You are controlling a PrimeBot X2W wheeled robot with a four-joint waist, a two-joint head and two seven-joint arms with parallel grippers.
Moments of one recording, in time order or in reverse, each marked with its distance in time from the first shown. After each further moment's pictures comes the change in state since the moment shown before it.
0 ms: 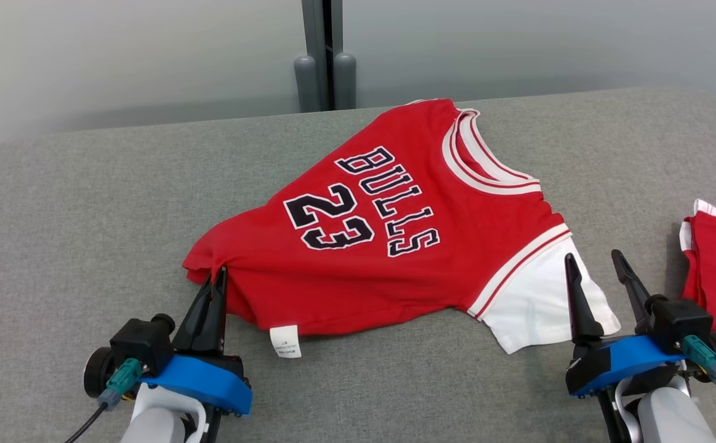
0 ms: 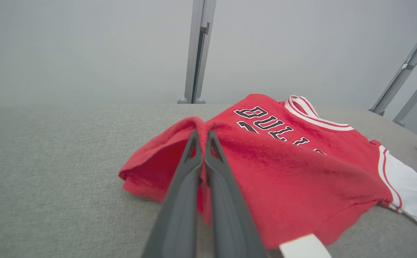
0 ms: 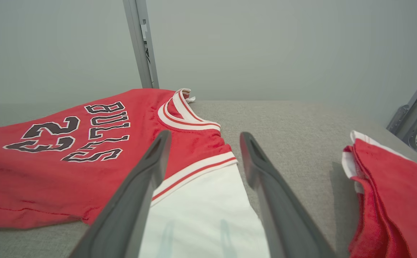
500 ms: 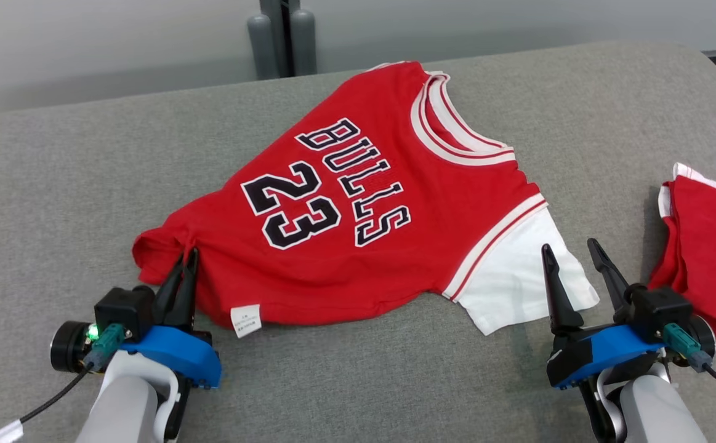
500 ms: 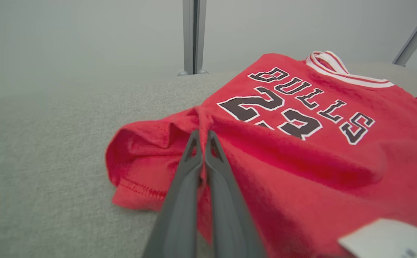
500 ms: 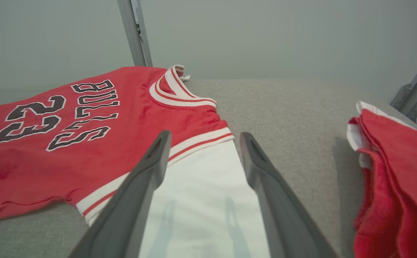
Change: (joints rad) left arm -0.079 0.052 0.007 0.103 0.086 0.000 0.000; right arm -0.024 0.000 0.069 0.015 0.036 0.000 0.000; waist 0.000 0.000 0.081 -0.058
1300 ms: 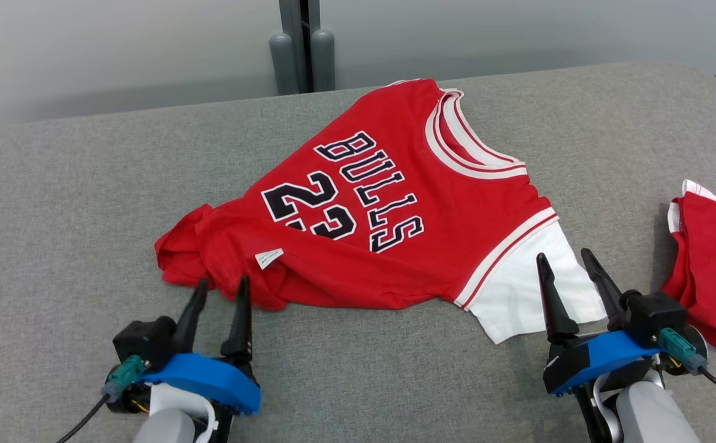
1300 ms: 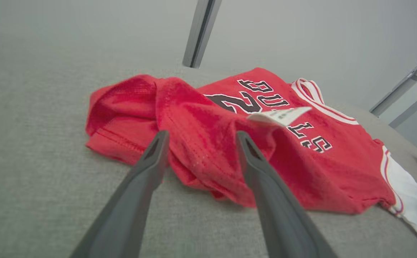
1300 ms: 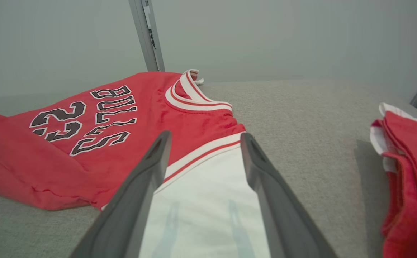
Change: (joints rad) left arm 0.036 -0.093 0.025 -0.003 -0.168 0.001 0.000; right arm -0.005 0.000 0.012 0.037 0.036 0.000 0.000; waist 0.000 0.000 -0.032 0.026
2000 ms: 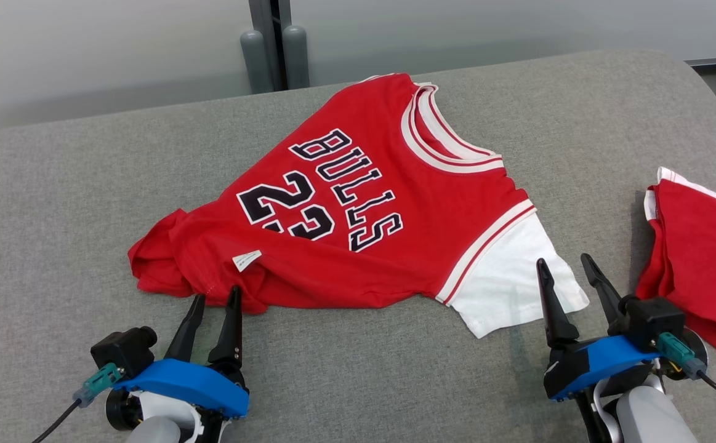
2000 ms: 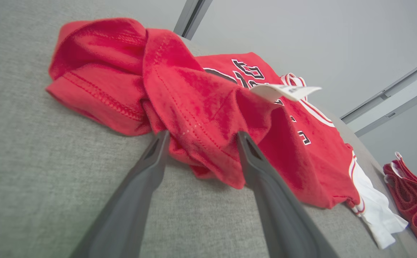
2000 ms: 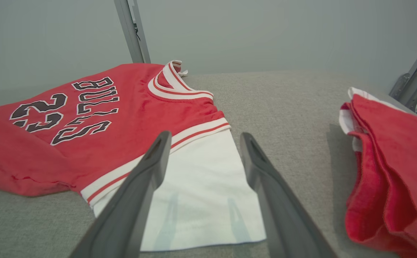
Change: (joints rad) left arm 0.014 0.093 -0.184 0.007 -0.390 0.000 0.000; right arm 0.011 0.000 0.002 0.002 -0.006 0.000 0.000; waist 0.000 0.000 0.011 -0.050
